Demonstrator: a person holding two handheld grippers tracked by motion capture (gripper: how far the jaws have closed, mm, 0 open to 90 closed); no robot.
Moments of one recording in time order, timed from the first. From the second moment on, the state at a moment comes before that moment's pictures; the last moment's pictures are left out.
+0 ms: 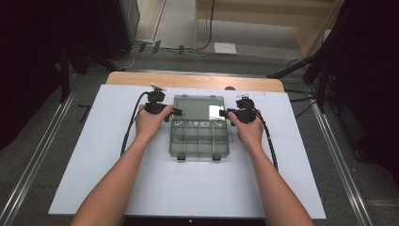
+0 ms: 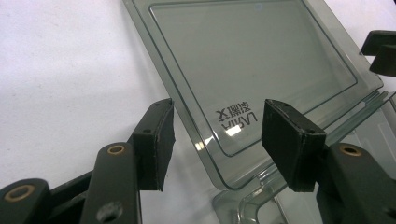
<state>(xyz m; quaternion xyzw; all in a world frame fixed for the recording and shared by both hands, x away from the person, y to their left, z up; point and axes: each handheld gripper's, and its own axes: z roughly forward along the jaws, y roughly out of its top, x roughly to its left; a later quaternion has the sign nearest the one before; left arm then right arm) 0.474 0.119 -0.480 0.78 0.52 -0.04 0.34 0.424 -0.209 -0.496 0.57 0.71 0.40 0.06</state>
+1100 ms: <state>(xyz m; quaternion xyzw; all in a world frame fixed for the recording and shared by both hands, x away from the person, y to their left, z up) 0.477 0.117 -0.490 0.77 0.53 -0.07 0.35 0.439 -0.211 -0.514 0.58 0.70 0.41 0.00</state>
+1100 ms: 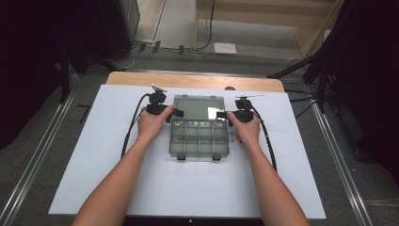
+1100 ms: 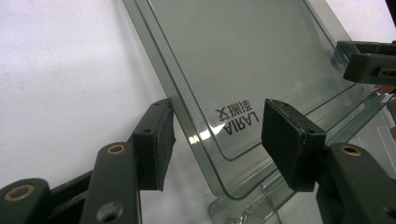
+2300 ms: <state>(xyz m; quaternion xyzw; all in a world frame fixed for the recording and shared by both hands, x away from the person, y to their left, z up) 0.458 0.130 -0.465 0.76 0.51 0.02 0.41 0.421 -0.203 -0.489 0.55 0.71 0.42 0.10</state>
